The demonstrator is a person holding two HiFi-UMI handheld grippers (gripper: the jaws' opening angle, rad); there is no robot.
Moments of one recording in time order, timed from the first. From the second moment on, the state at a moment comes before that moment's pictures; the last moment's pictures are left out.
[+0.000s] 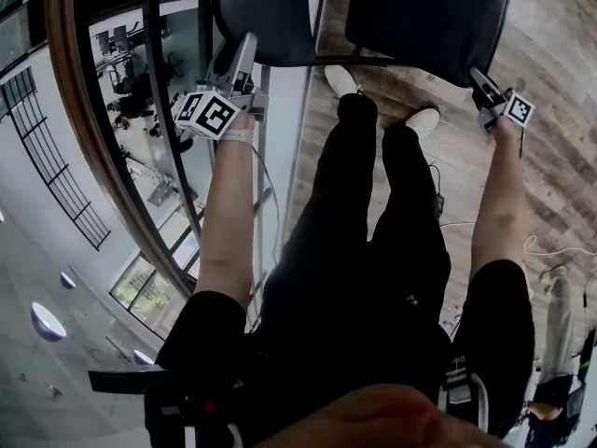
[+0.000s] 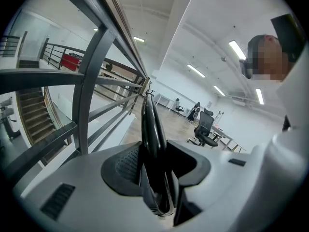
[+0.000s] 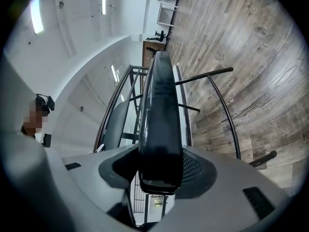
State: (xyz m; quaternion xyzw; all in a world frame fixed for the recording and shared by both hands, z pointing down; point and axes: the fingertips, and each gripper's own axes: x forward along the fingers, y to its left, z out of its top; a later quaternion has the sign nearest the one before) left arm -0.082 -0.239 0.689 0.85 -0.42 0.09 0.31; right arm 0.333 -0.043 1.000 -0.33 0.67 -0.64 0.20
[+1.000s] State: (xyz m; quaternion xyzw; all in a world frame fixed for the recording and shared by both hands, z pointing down) left arm 0.014 -0.200 0.692 0.87 -0.38 0.15 0.28; right arm 0.380 -0.013 1.072 -0.38 0.63 -0.66 0.15
